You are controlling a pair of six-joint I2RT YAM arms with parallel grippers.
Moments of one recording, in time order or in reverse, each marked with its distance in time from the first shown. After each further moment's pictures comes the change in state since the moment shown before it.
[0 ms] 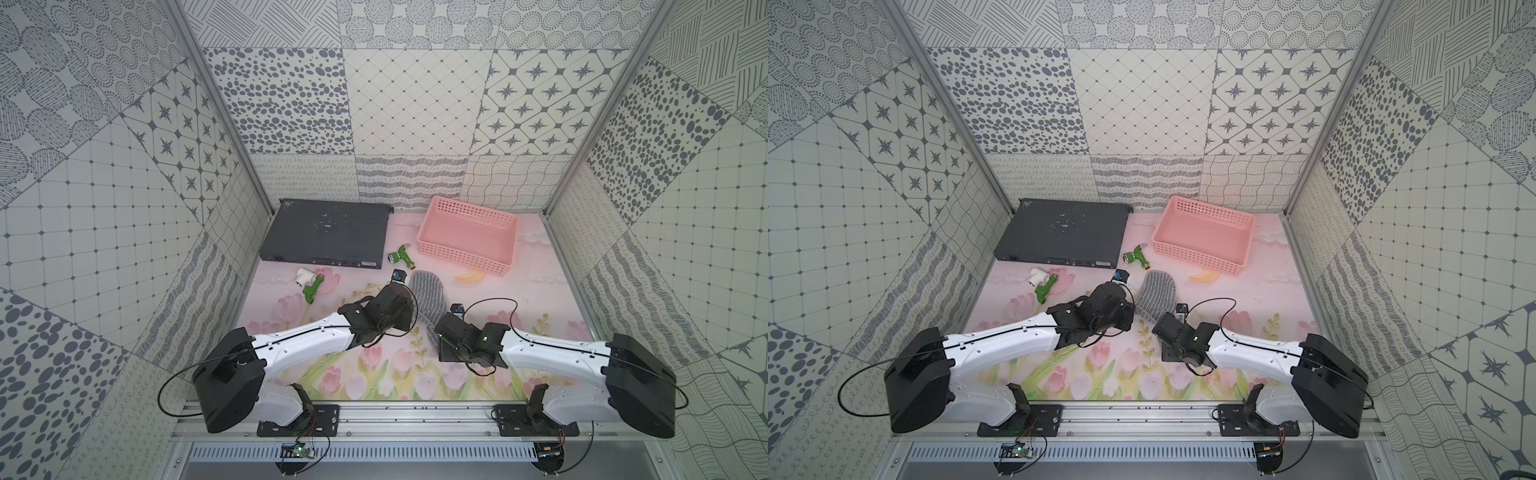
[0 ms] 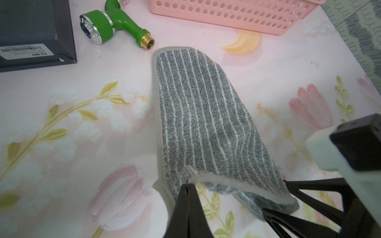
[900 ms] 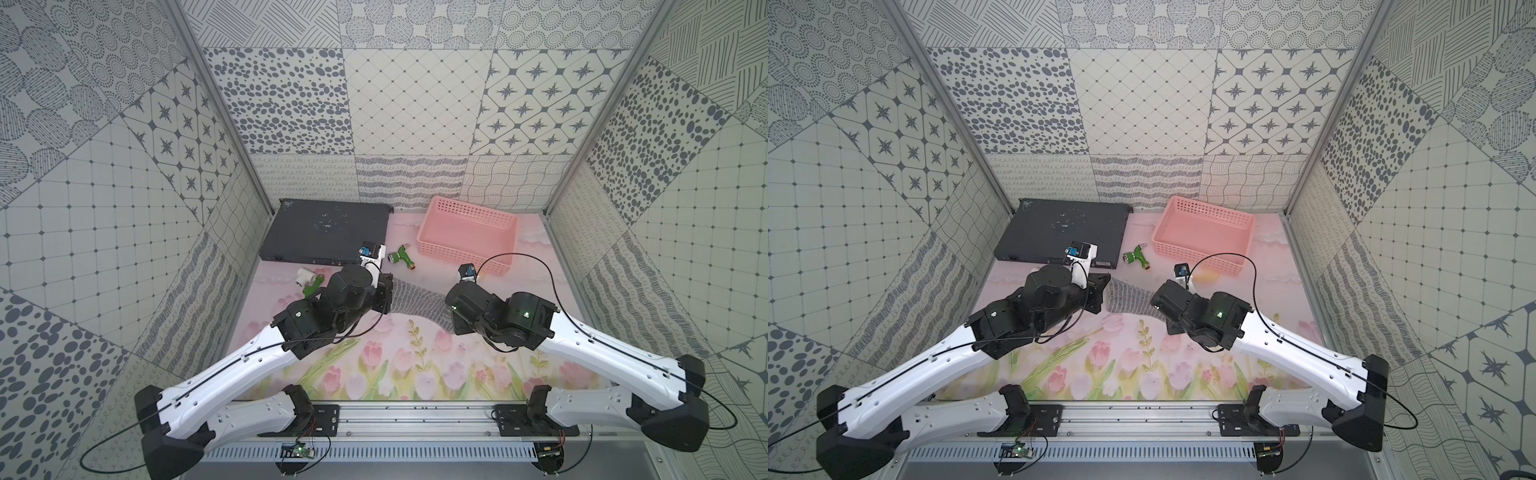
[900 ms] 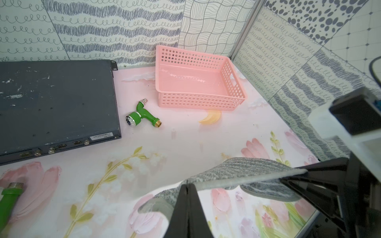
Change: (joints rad) left arm 0.005 -0.382 0.243 -0.283 -0.075 0.117; right arm 0.027 -0.169 0.574 -0.588 0.220 -0.214
